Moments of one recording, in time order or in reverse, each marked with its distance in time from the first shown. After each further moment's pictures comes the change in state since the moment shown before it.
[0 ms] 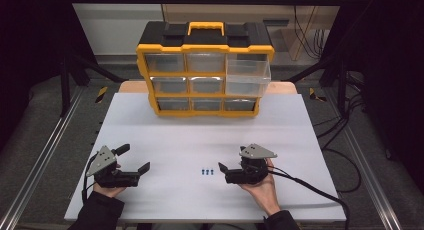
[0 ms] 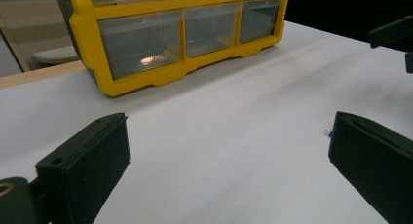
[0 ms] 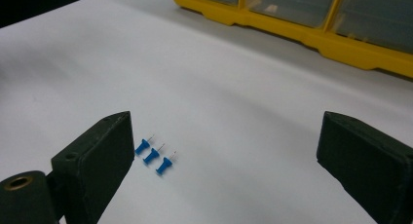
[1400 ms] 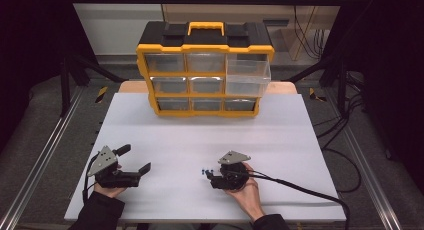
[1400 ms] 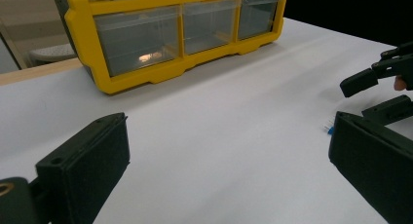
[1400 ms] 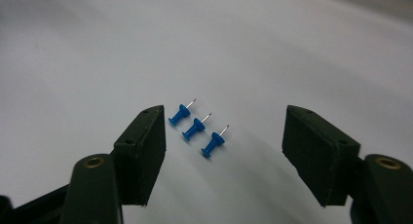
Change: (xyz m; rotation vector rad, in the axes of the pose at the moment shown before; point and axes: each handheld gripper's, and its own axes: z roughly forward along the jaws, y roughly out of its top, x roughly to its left) left arm -0.001 -0.001 0.002 0.012 -0.005 0.001; right arm 0.031 -0.018 0.043 0.166 0.065 -0.047
